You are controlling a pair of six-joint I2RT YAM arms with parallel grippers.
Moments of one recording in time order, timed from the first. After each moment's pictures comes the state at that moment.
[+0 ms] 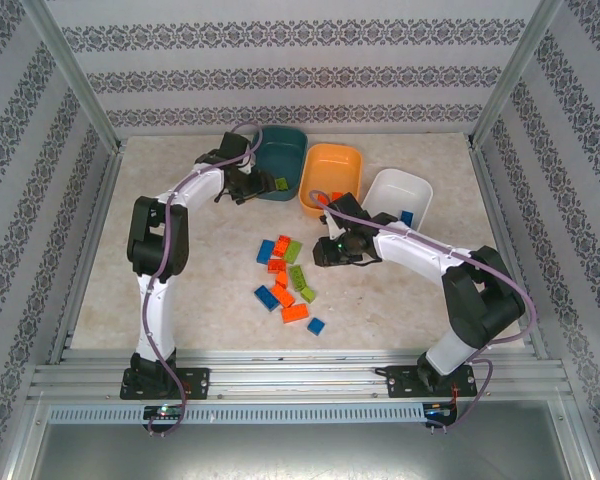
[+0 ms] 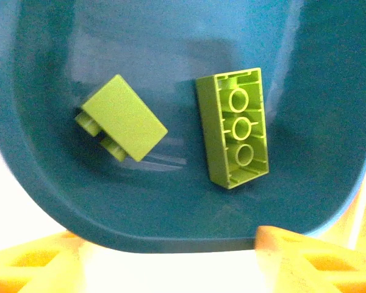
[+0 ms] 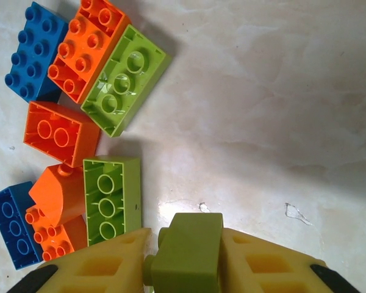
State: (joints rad) left arm -0.22 2.20 1.77 -0.61 0.33 -0.53; right arm 0.57 1.62 1.04 -0.55 -0.25 0.41
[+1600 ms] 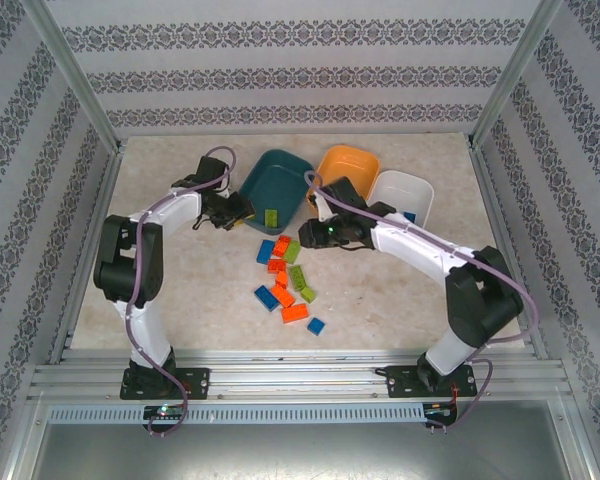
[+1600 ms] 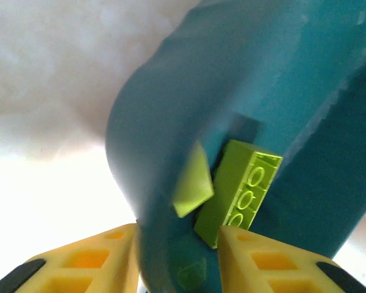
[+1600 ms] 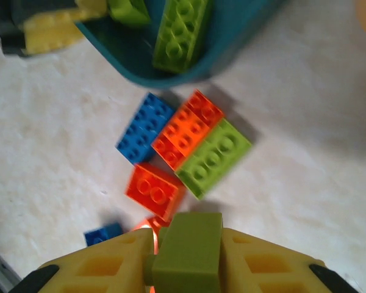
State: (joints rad) left arm -0.17 1.89 1.32 -0.53 0.38 -0.71; right arm 0.59 1.66 1.21 -0.49 -0.31 0.44
